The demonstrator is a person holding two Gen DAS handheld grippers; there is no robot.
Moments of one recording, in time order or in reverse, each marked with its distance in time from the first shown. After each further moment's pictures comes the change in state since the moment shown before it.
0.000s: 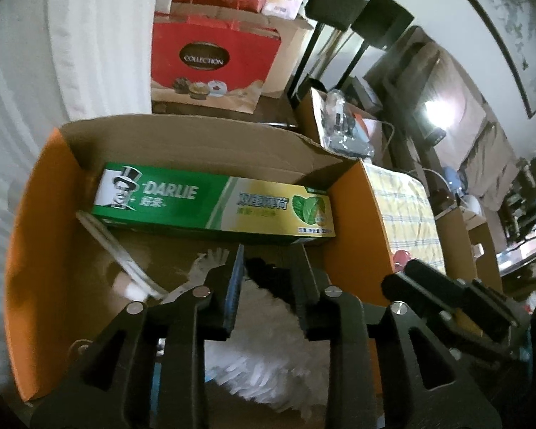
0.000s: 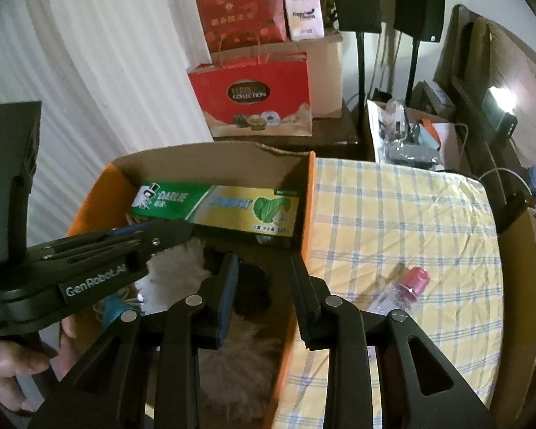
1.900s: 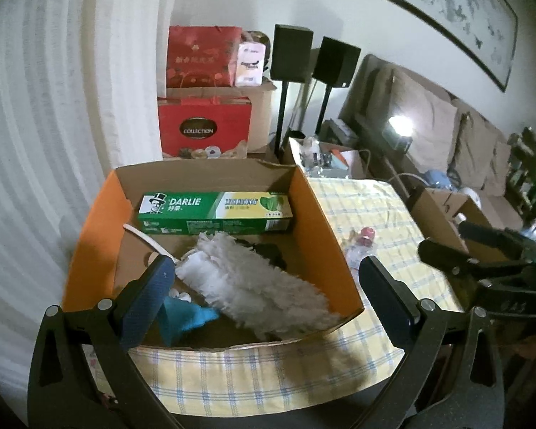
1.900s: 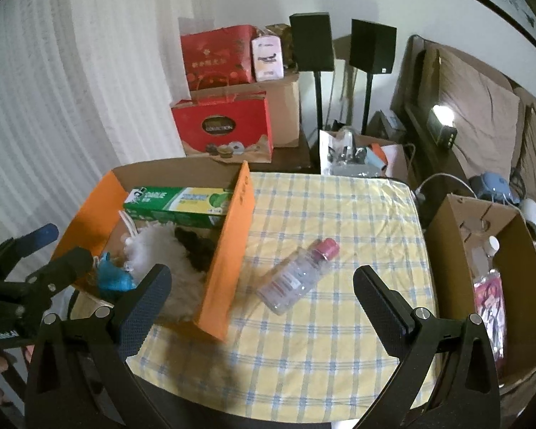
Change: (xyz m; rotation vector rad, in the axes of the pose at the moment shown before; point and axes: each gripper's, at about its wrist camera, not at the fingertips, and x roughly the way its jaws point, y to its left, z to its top) left arm -0.107 -0.050 -0.094 0.153 -0.296 0.083; right arm -0.107 -0.041 -0.061 -0.006 -0.157 -0.102
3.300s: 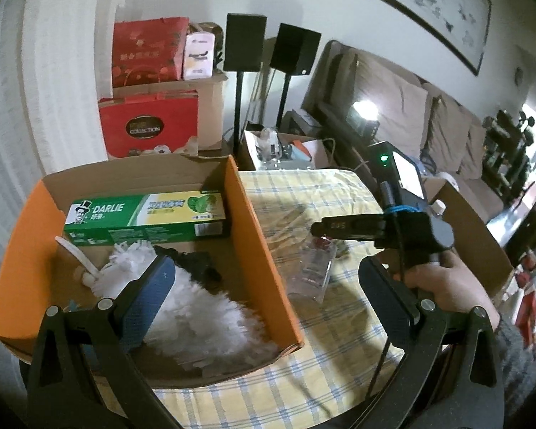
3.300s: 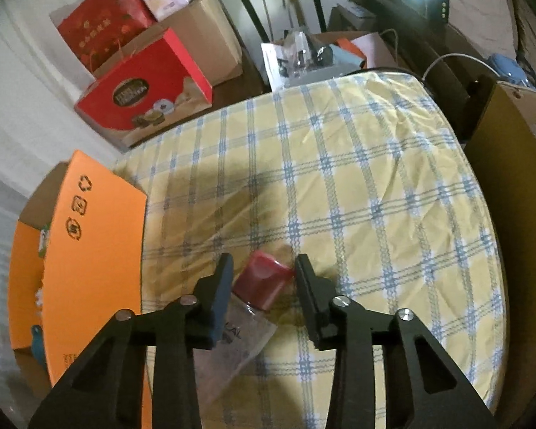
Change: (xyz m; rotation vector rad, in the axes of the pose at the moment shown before) left arm 0.050 -0.061 0.001 0.051 0.007 -0.104; right arm 0.180 -0.107 0.008 0.332 0.280 0.022
